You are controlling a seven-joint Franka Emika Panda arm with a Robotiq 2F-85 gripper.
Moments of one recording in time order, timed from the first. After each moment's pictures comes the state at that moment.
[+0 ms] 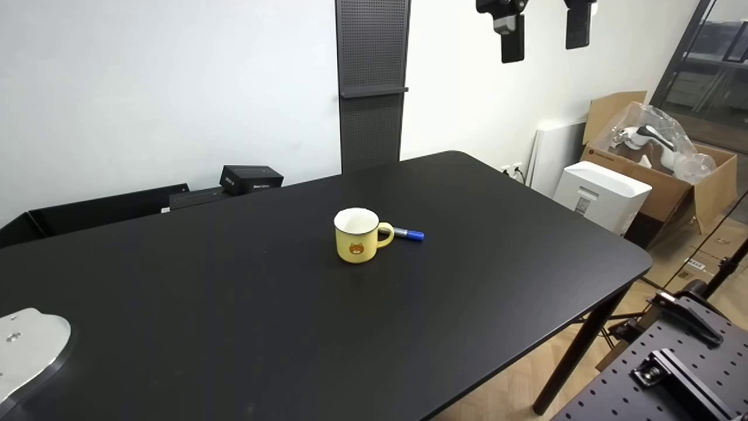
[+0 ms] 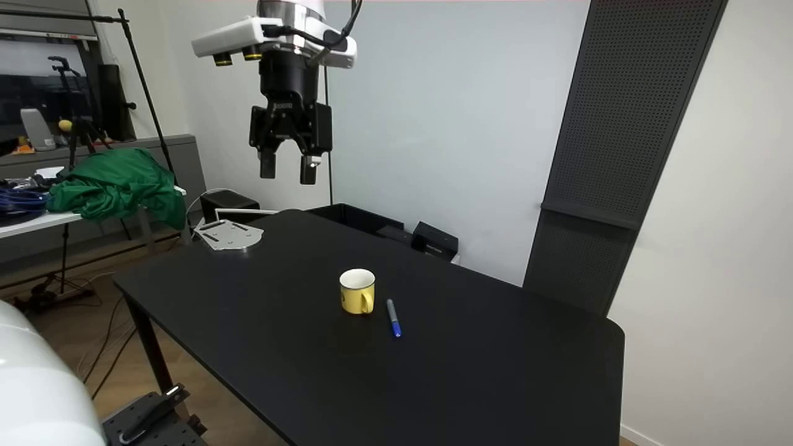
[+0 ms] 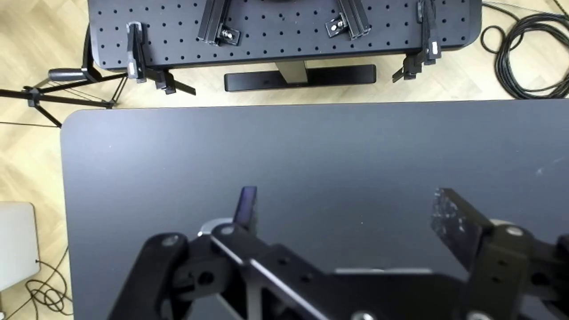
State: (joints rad) arm 0.01 -0.47 0.15 -2.20 0.02 1.48 0.21
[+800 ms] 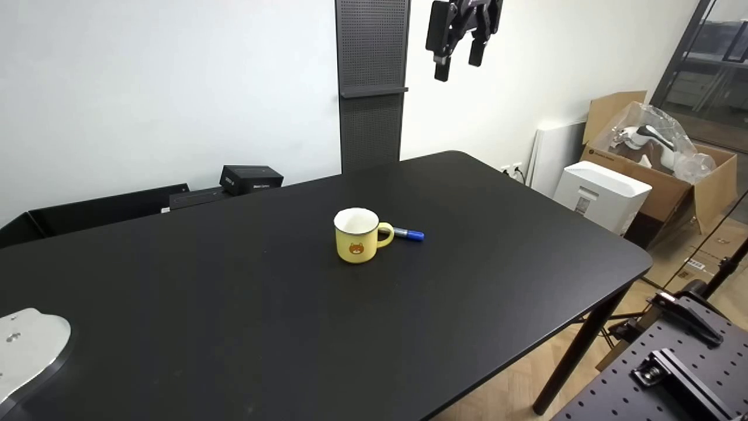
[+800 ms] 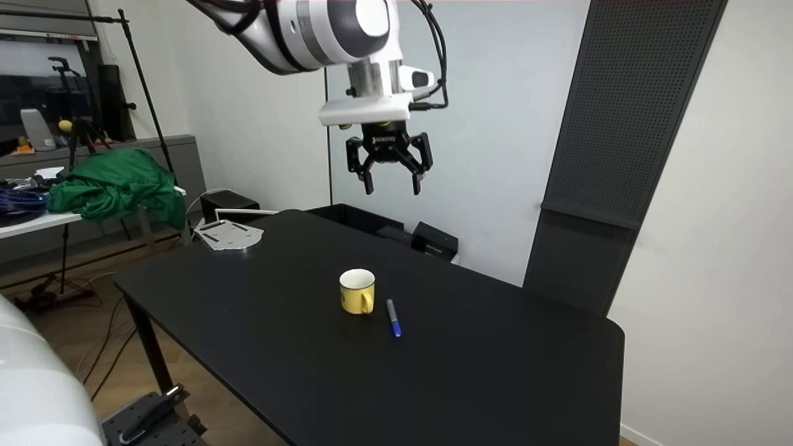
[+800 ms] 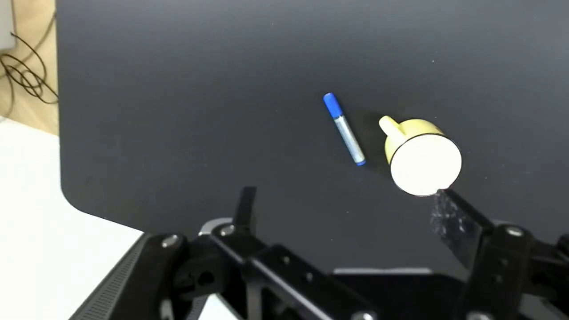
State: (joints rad) arm 0.01 -0.22 0.02 -2.18 -0.12 2.10 -0.17
